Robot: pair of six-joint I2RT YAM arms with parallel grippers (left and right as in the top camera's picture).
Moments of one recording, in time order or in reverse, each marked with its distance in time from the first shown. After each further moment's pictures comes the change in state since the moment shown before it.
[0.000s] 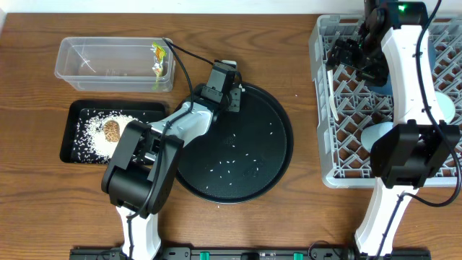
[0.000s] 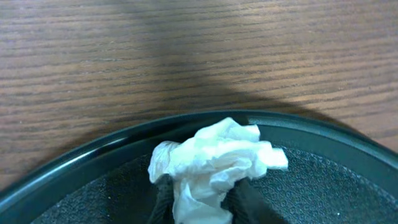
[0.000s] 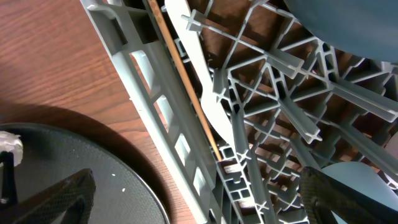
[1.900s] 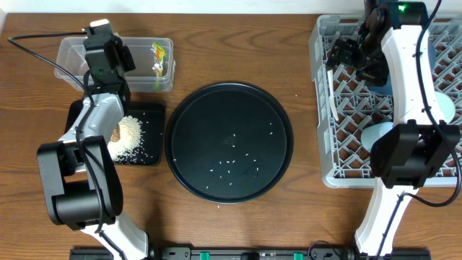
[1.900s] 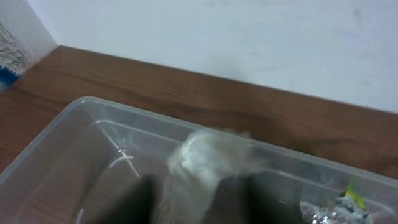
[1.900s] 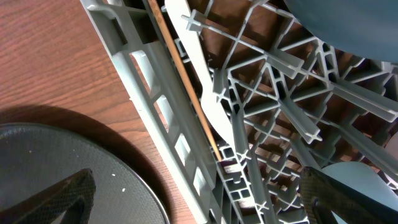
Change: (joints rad) left arm 0.575 -0.147 0.000 0.254 -0.140 0.211; right arm 0.000 0.000 0.000 0.000 0.000 0.000
